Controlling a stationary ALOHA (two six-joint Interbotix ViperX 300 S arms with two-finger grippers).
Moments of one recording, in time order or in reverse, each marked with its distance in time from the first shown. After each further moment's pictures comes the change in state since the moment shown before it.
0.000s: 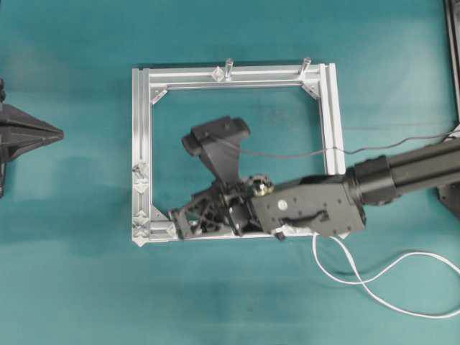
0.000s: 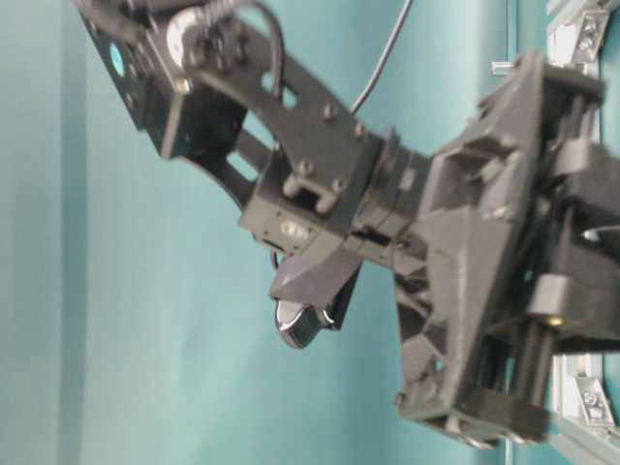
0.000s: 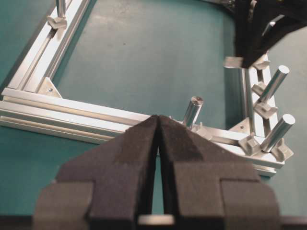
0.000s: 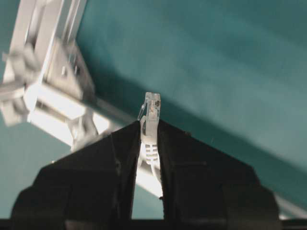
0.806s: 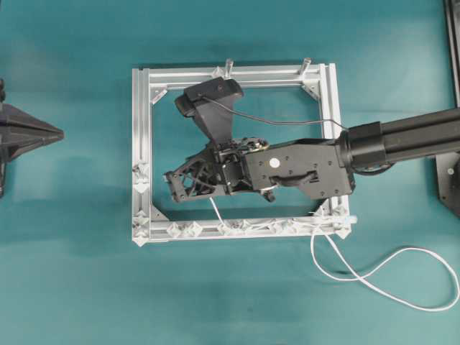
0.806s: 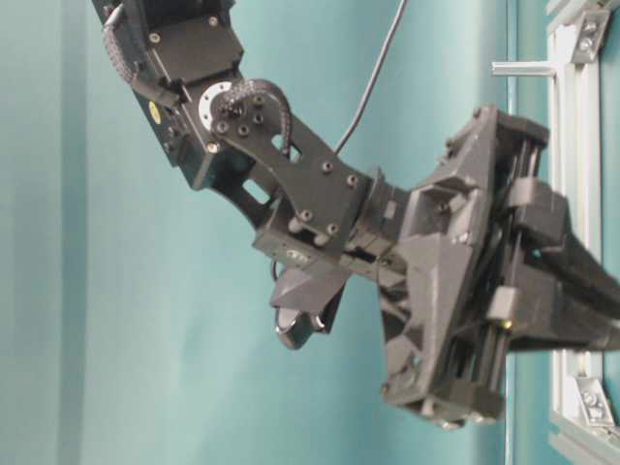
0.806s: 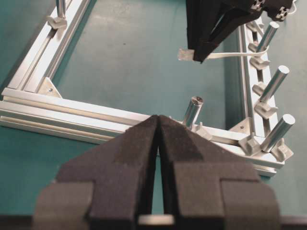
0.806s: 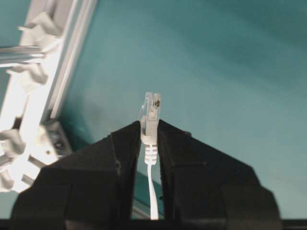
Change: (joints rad) left arm 0.000 0.000 0.000 -0.002 0.000 0.000; right arm -0.104 0.000 -0.006 0.000 -0.048 -0.123
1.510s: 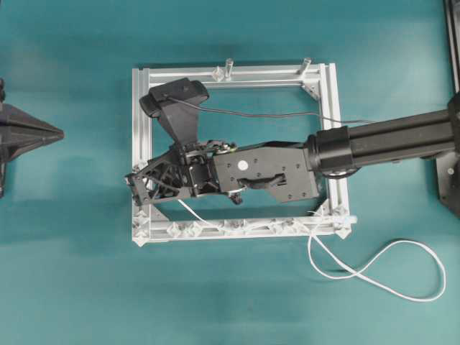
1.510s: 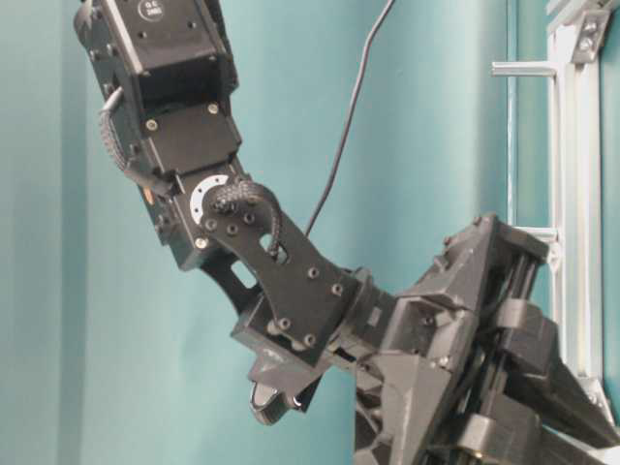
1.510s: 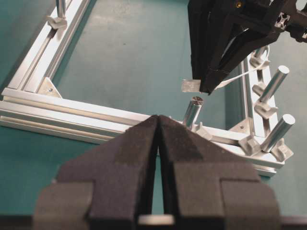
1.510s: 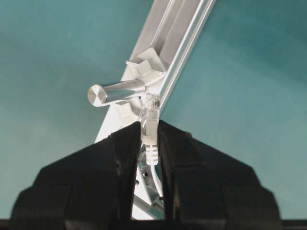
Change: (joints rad) left arm 0.000 0.000 0.000 0.002 0.000 0.000; right arm 0.000 0.109 -0.187 -0.002 -0.032 -0.003
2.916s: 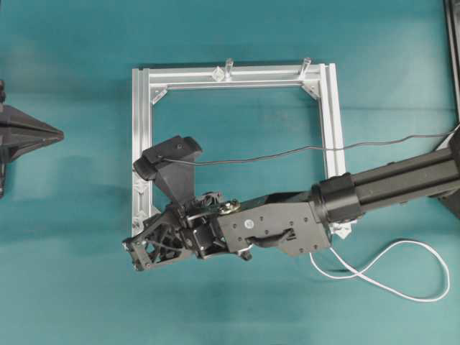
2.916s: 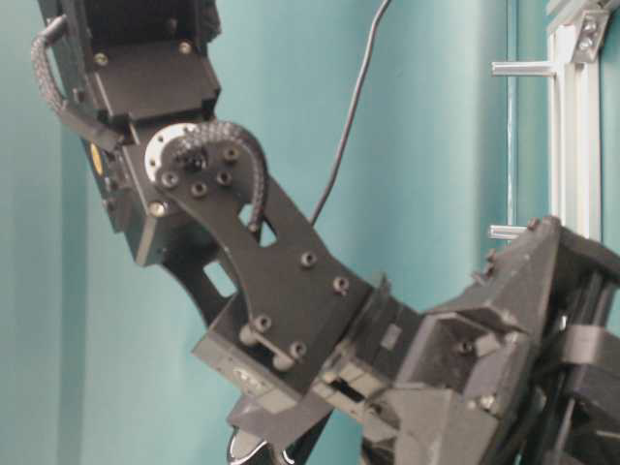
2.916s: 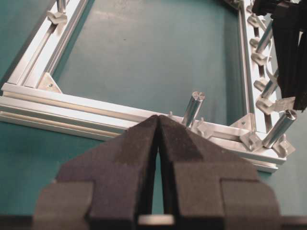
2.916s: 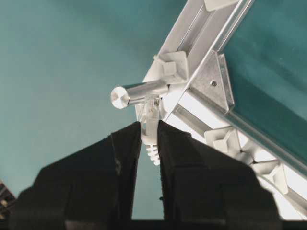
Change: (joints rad) left arm 0.002 0.000 0.008 0.000 0.000 0.000; right arm 0.146 0.017 -0.023 0.012 -0.044 0.054
